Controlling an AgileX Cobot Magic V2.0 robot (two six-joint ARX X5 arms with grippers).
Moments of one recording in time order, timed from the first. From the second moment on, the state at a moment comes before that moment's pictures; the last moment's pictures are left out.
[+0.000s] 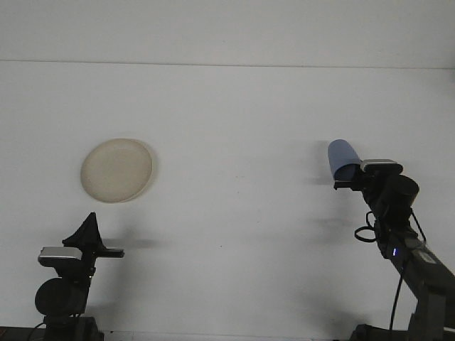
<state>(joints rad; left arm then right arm) 0.03 0.01 0.03 0.15 0.01 0.01 -0.18 1.43 0.64 0.45 -0.26 0.00</state>
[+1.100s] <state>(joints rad) 0.03 0.01 0.03 0.15 0.01 0.01 0.35 1.02 1.18 -1.07 -0.07 0.25</state>
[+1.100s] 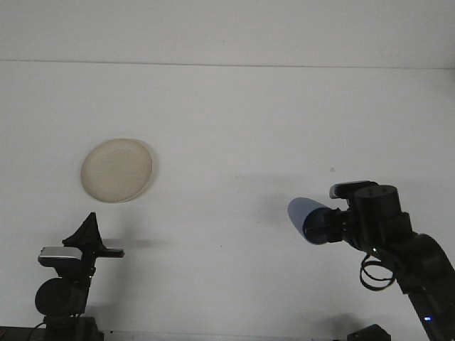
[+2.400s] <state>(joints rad) 0.03 0.01 0.03 0.15 0.01 0.01 0.76 1.86 1.69 -1.32 -0.01 0.18</state>
